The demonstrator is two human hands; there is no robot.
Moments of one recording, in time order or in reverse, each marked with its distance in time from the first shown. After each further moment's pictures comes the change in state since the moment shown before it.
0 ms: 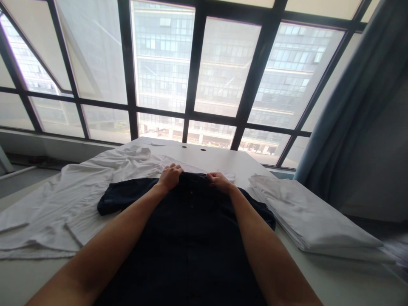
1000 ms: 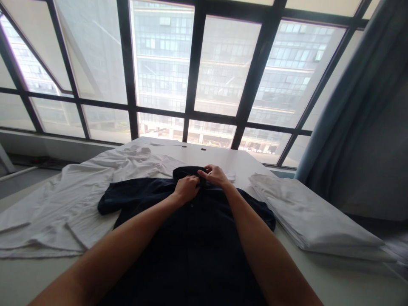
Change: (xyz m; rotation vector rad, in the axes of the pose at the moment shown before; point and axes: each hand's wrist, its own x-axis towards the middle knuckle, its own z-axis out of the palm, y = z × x) left_hand -0.015 0.072 0.017 -0.176 -0.076 0.009; right_hand 0.011 -0.020 0.011 -0.380 0.256 -0.119
